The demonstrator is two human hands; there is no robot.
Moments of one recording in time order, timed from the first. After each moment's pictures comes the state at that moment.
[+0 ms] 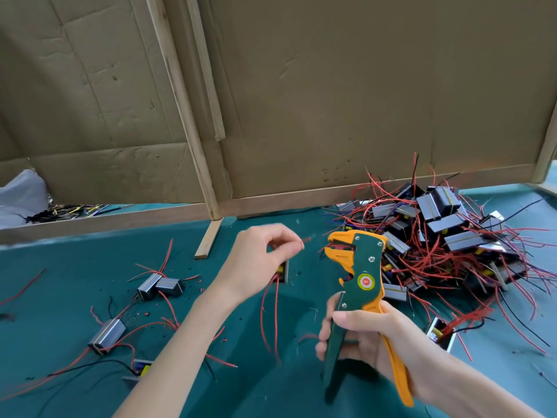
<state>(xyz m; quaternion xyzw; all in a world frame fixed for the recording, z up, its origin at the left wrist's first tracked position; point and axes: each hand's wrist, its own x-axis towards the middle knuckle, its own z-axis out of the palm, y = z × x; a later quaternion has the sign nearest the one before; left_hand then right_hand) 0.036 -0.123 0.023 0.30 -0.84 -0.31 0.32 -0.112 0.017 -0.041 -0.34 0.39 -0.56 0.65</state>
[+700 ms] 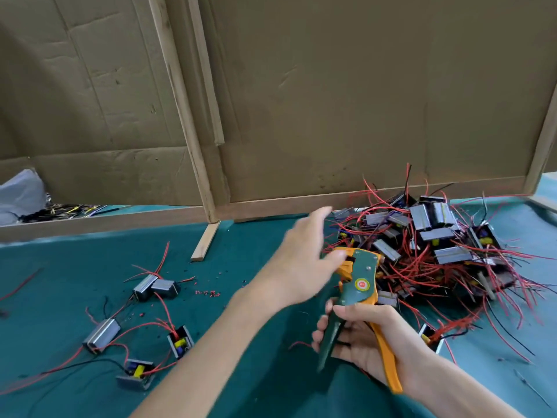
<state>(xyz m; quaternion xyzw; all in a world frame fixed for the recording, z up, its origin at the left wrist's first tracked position) -0.013 -0.093 0.036 0.30 -0.89 -0.27 0.22 -0.123 0.002 -0.051 -0.19 0.35 -0.59 0.70</state>
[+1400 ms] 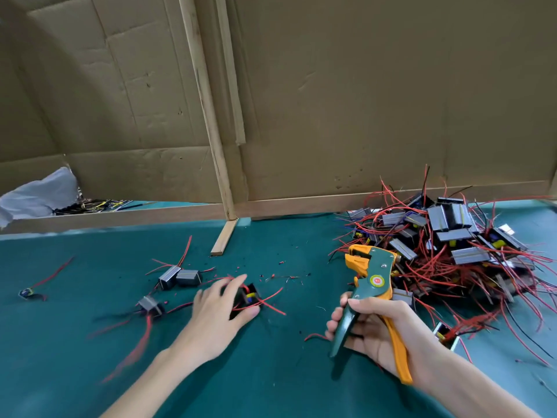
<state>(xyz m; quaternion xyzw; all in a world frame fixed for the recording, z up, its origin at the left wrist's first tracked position) 0.125 -0.125 -0.057 0.51 -0.84 -0.13 0.12 -0.121 0.003 -0.054 -0.20 0.36 -0.60 0.69</state>
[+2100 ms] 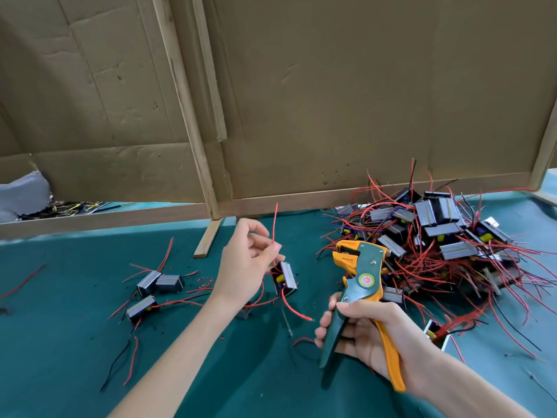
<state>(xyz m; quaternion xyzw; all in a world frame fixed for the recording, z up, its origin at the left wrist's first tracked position) 0.039 -0.130 -0.002 0.35 -0.70 -0.44 0.44 -0.120 0.004 -0.050 -0.22 0.36 -0.60 0.68</state>
